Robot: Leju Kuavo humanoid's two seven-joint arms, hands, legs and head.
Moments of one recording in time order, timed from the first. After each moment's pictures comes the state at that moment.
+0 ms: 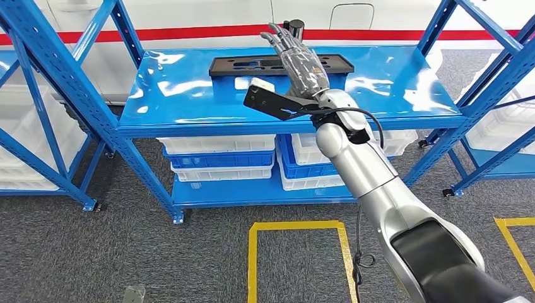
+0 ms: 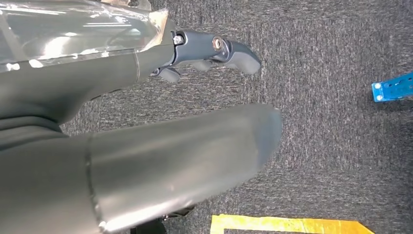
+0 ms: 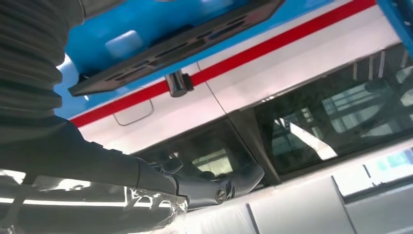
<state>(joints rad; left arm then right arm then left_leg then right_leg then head) -0.21 -0.13 0.17 -0.23 -0.21 0.28 -0.29 -0.91 -0.05 0.51 -1.10 0.69 -0.12 -0.02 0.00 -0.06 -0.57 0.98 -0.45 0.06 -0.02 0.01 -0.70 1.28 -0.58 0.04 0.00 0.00</state>
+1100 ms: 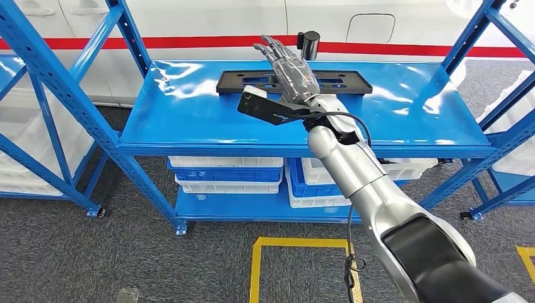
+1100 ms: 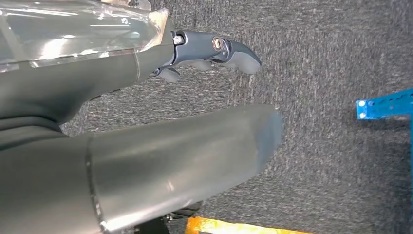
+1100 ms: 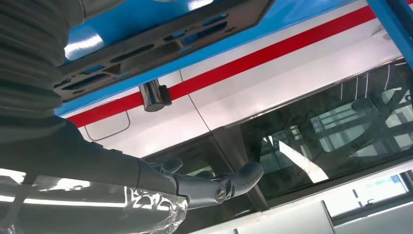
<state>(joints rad) -0.21 -0.11 0.19 -0.23 -0.20 0.26 -0.29 -0.93 0.00 0.52 -0.97 0.69 -0.16 -0.07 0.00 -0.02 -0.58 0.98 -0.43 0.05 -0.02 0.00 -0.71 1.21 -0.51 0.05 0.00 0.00</state>
